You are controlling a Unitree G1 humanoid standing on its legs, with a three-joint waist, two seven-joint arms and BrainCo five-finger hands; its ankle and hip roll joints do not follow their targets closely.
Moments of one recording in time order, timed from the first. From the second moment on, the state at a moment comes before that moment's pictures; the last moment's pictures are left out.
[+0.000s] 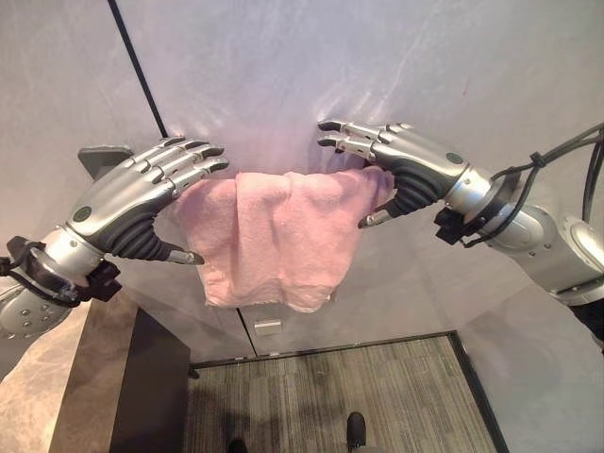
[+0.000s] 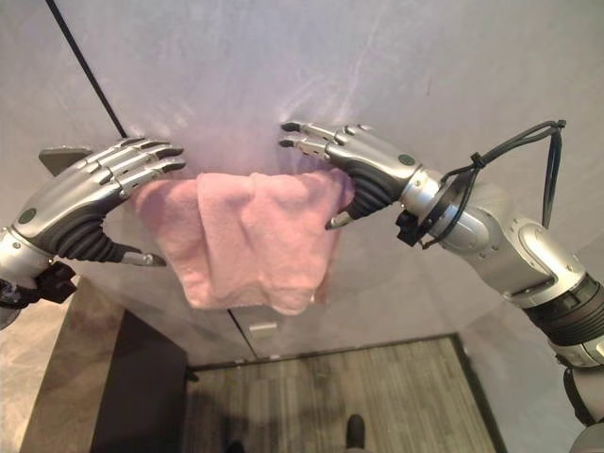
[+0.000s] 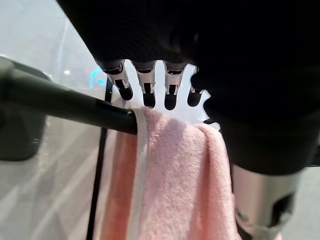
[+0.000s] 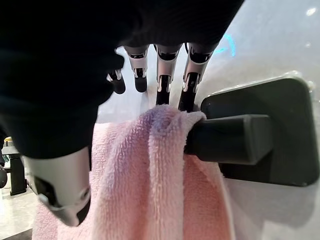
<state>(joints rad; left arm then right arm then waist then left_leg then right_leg) -0.01 1.25 0.17 -0.39 0.18 -0.35 0.03 -0.79 -1.06 0.49 -0.23 -0.19 -0.20 0.11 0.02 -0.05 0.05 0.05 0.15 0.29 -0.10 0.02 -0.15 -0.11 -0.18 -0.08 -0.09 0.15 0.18</state>
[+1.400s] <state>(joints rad) -0.22 1.25 -0.07 -0.37 0.16 -0.39 0.05 -0.81 -1.02 0.60 -0.23 -0.09 -0.24 0.10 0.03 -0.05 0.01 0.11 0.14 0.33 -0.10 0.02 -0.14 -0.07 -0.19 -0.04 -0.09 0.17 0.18</state>
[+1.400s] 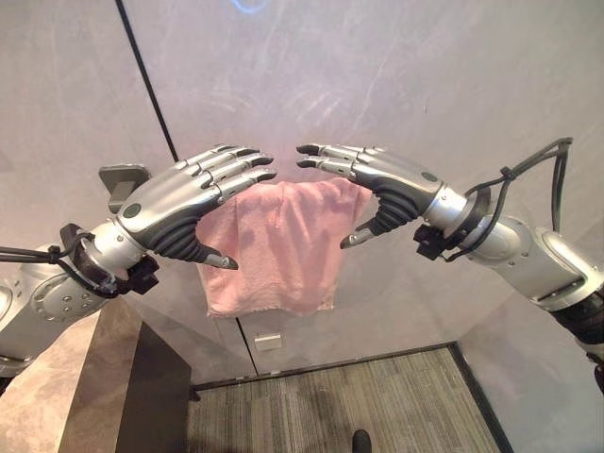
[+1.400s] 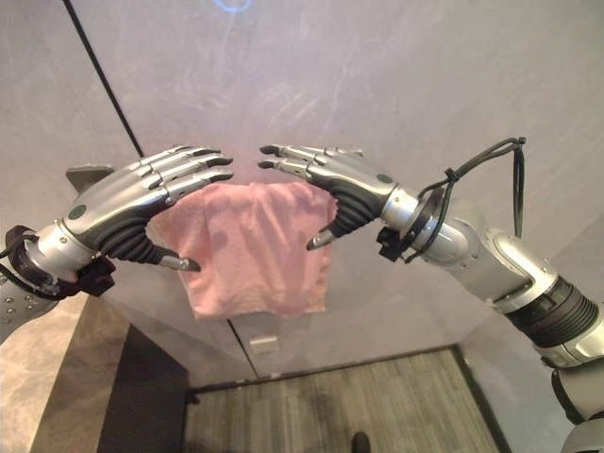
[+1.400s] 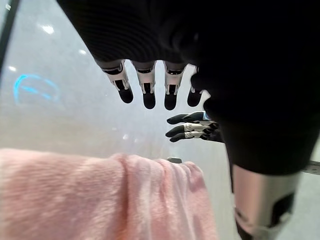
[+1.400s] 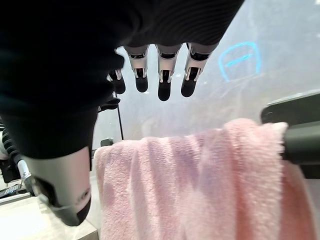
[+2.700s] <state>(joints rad) -0.27 1.30 -0.14 -0.33 0.18 -0.37 -0.01 -1.09 -1.14 0.83 -0.26 -0.33 -0.26 0.16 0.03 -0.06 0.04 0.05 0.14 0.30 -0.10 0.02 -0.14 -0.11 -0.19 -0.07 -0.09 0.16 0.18</state>
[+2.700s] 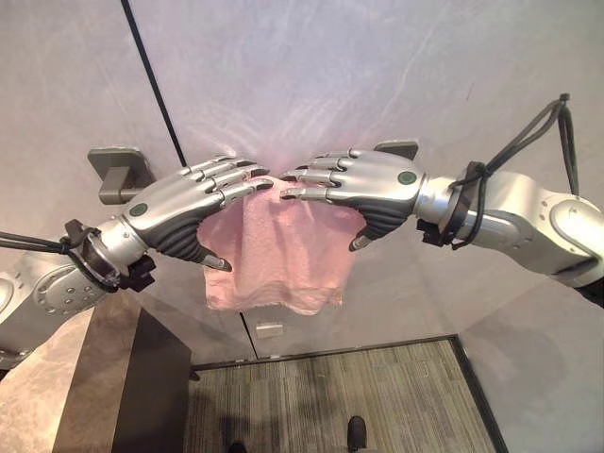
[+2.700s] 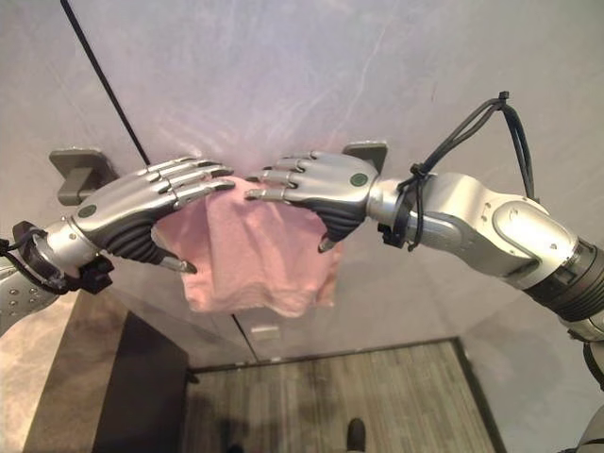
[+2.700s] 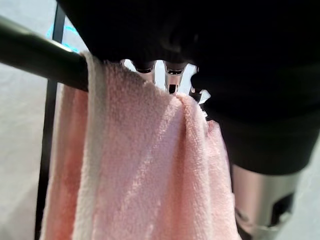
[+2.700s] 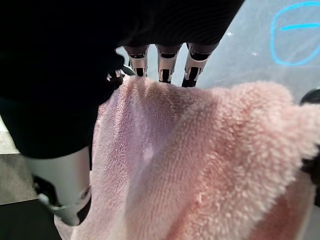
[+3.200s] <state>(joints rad) -0.18 1.36 -0.03 -0.34 0.24 -0.39 -0.02 -1.01 -1.14 0.76 -0.27 -0.33 -0.27 0.18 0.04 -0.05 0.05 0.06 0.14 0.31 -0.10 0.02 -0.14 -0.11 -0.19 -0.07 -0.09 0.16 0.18</state>
